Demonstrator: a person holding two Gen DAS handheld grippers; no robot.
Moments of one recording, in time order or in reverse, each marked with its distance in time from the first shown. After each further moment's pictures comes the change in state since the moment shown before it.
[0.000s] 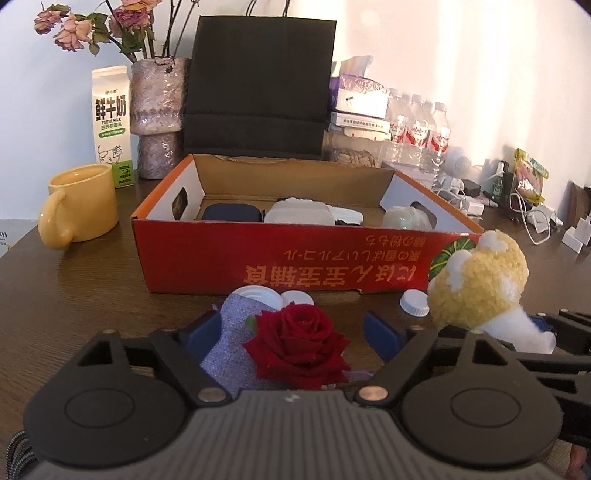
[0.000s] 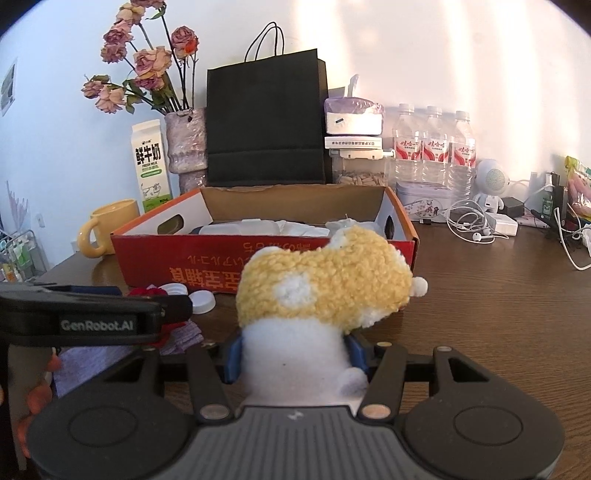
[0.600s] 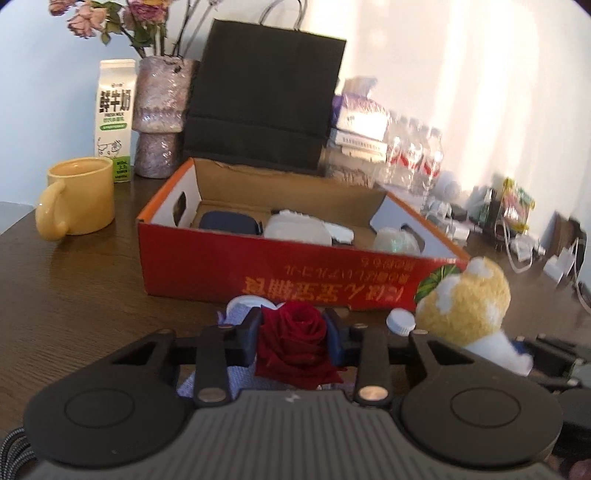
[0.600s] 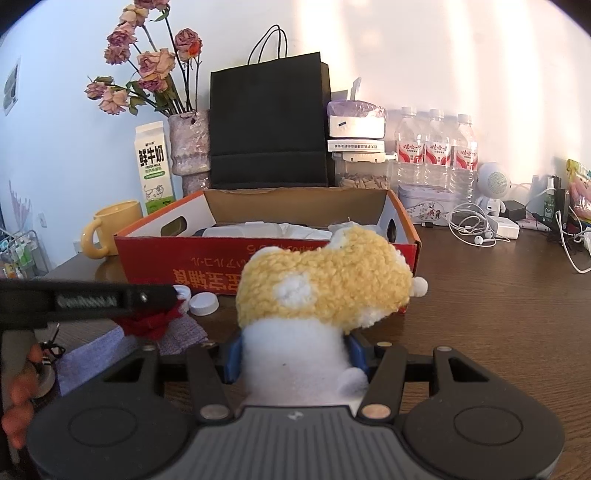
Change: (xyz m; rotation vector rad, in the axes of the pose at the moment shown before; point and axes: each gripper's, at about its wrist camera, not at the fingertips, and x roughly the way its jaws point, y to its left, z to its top) left arm -0.014 0.019 0.007 -0.093 -0.044 -0.073; right arm -0.002 0.001 0.000 -0.005 -0.008 0.006
